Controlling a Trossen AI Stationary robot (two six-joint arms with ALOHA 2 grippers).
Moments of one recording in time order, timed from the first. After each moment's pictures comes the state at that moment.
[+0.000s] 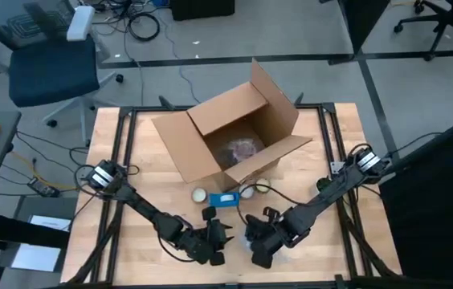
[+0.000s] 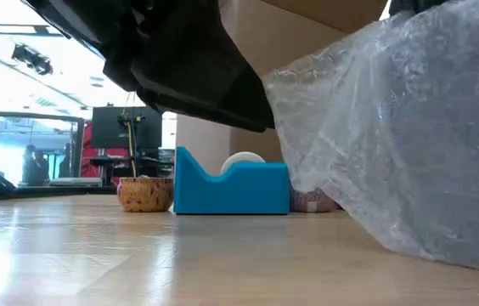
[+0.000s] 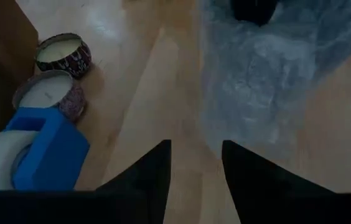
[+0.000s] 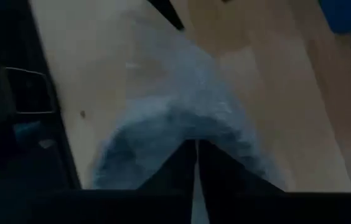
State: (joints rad) left arm -0.62 1.94 1.16 0.10 -0.68 -0.42; right arm 0.63 1.85 1.47 -0.75 0.21 0.89
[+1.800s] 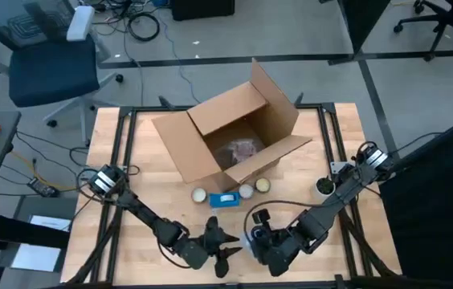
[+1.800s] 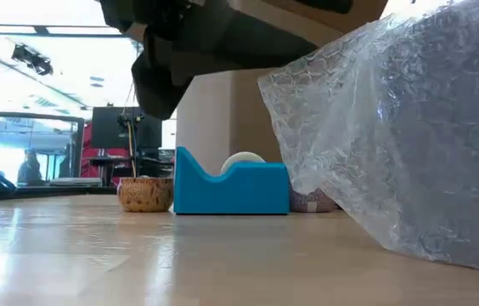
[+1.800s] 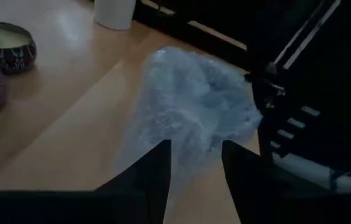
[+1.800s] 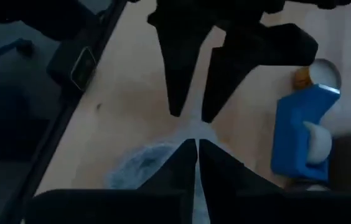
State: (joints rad) left arm -0.66 2.00 1.16 0.46 -0.70 -0.70; right arm 0.71 1.79 1.54 -0.70 0.40 0.22
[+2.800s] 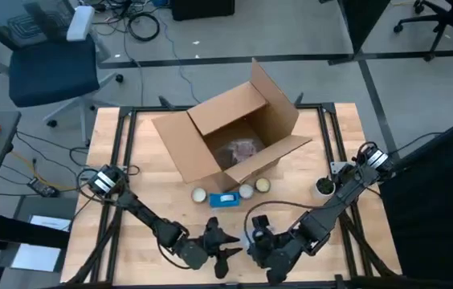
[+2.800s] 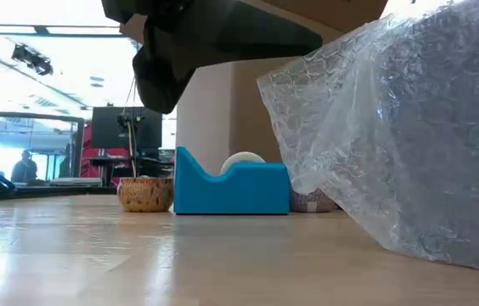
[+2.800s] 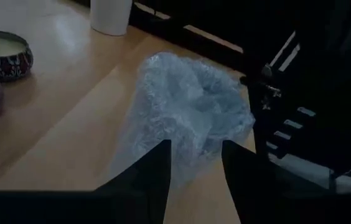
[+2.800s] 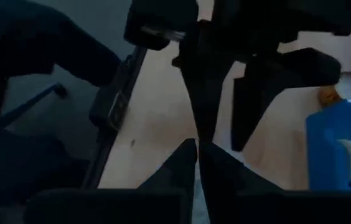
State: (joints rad) left arm -0.66 2.00 1.16 0.48 -0.70 -0.66; right arm 0.72 1.79 1.54 -0.59 0.32 0.33
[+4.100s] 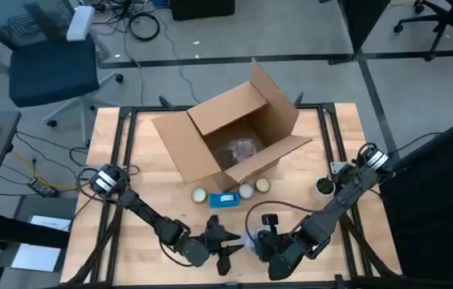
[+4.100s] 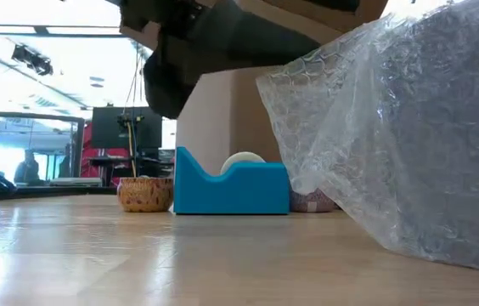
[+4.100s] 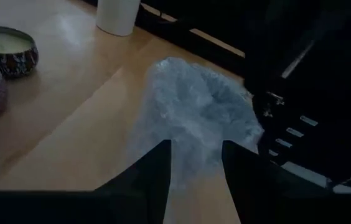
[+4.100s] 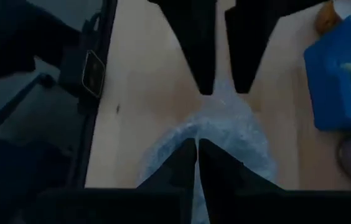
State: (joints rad) left arm -0.66 2.00 1.16 0.48 -0.70 -0.69; right arm 0.76 1.80 1.46 -0.68 0.42 0.57
